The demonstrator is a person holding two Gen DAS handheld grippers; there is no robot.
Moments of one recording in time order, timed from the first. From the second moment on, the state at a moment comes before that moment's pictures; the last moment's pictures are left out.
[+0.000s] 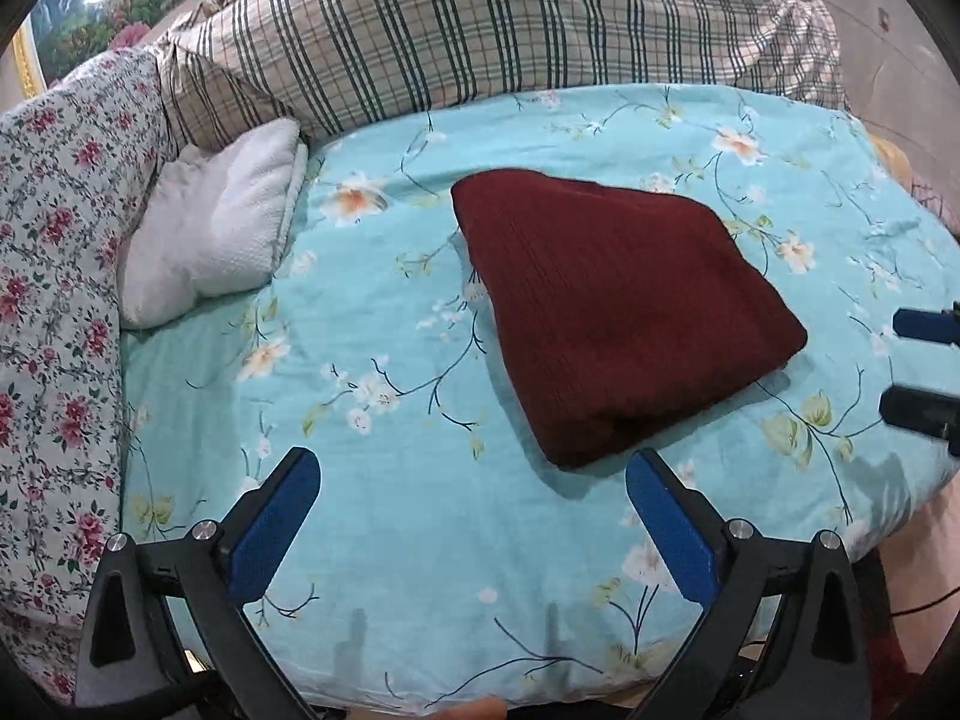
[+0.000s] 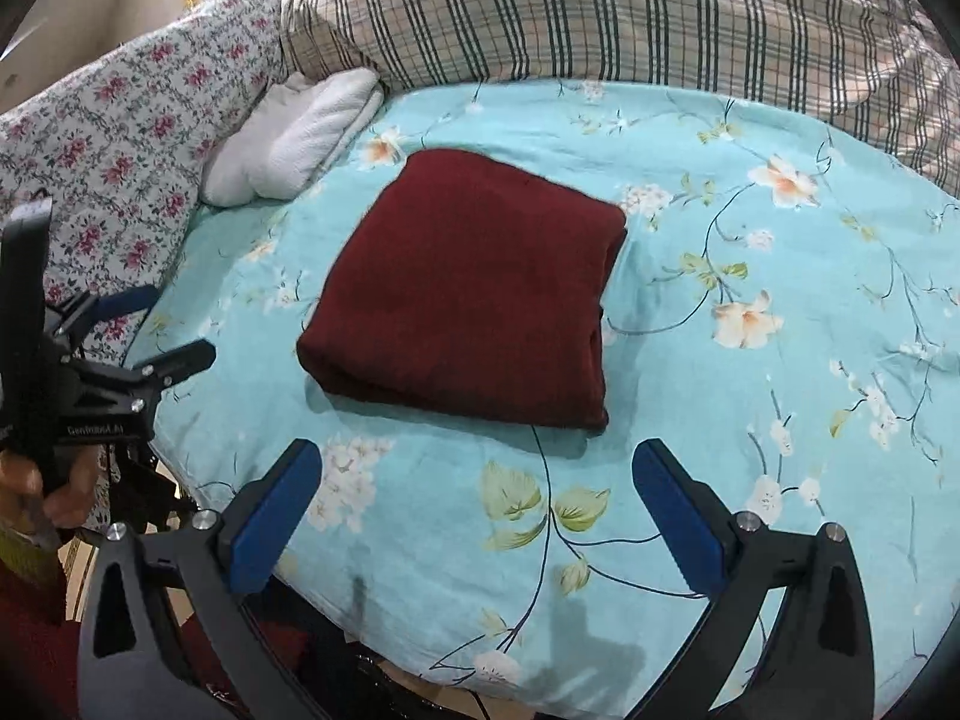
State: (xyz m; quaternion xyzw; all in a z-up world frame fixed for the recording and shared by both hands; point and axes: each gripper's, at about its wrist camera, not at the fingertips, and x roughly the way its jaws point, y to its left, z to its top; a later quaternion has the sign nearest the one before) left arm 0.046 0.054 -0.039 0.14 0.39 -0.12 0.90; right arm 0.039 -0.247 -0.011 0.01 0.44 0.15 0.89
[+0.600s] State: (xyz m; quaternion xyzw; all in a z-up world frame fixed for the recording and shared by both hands) left arm 0.077 0.032 -0.046 0.14 0.39 -0.11 0.90; right arm 0.071 -0.246 -0.026 0.03 0.46 0.15 0.88
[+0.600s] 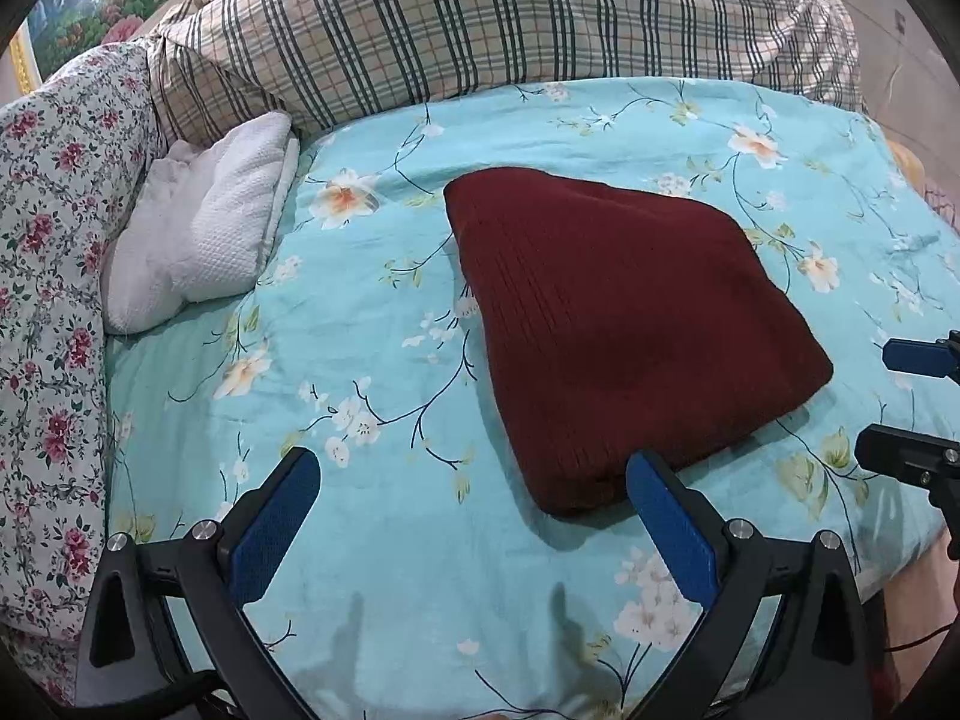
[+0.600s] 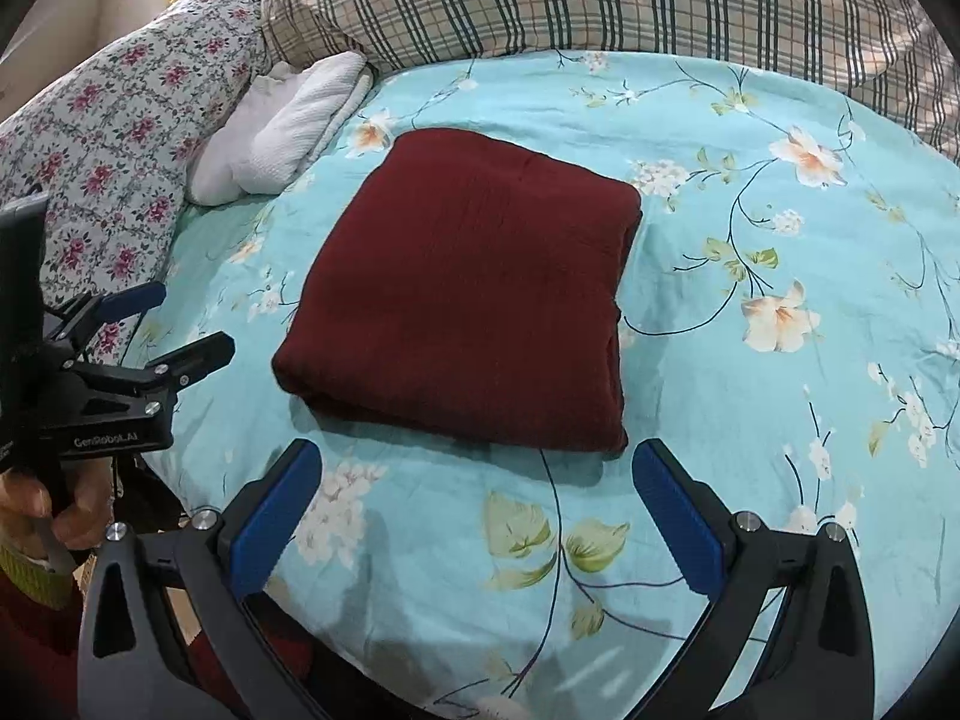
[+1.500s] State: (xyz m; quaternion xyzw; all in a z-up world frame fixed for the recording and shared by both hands) left arm 0.076 0.033 -0.035 0.13 0.38 -0.12 0.91; right arm 0.074 -0.235 -0.013 0.01 0.46 0.16 0.87
